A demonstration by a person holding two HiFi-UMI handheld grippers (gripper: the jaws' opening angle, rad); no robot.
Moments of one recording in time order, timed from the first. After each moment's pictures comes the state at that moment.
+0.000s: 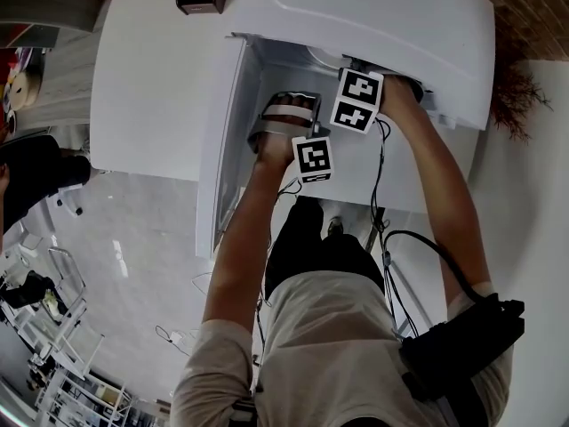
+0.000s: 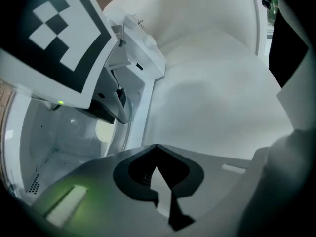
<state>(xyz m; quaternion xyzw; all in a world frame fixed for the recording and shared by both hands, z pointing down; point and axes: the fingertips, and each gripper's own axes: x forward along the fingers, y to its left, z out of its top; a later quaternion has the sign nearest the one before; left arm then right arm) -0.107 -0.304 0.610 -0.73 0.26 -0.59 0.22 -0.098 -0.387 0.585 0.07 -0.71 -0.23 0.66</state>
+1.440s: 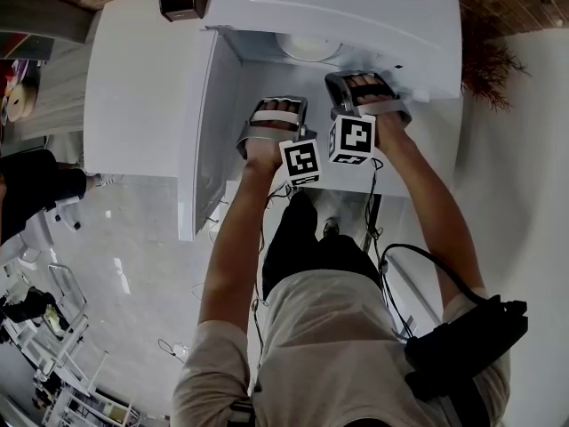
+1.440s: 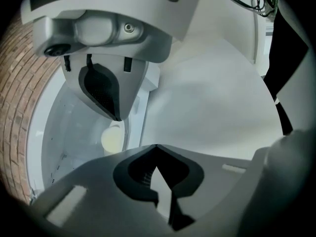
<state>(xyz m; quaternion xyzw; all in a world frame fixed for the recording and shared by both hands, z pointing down) -0.086 -0.272 0.594 -0.72 0.26 -0.59 0.24 -0.074 -0.315 0.551 0.13 -0.72 -0.36 0.58</state>
